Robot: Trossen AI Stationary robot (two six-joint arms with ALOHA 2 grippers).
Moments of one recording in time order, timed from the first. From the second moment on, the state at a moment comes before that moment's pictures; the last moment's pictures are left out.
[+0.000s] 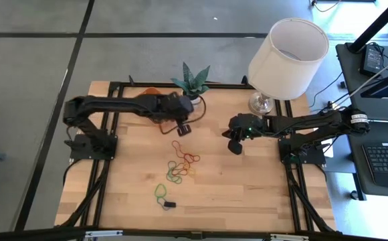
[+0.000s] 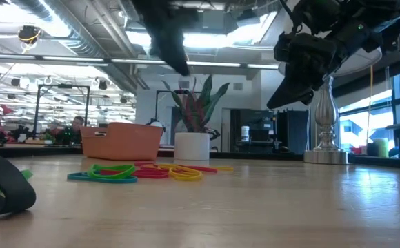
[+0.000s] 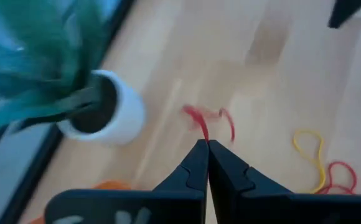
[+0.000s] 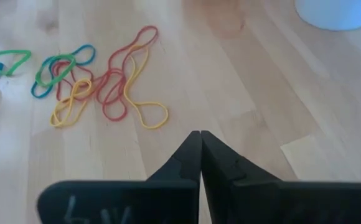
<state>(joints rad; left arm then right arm) 0.16 1.58 1.37 -0.72 -0.29 -0.12 -0.09 1.21 0.60 -0.07 0.05 0.28</state>
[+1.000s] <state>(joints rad) 0.58 1.39 1.02 -0.72 -0.08 0.05 -0.10 1.21 0.60 0.02 0.28 0.48</state>
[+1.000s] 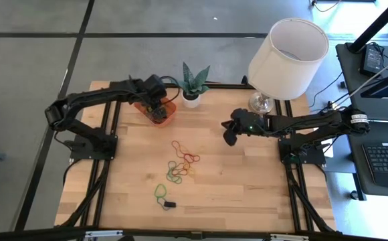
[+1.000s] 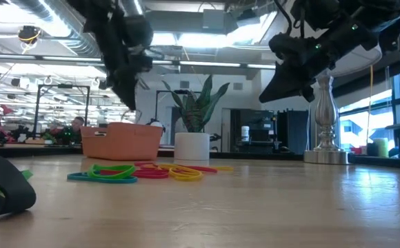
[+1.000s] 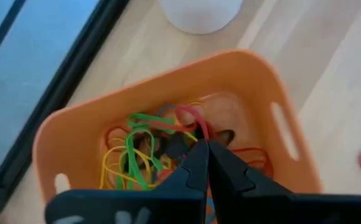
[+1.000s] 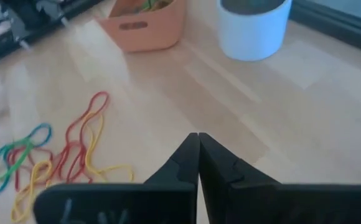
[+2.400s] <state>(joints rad) 0.48 1.27 0.94 -0.66 -0.15 -0.21 -0.13 1.21 0.60 0.07 0.32 0.51</state>
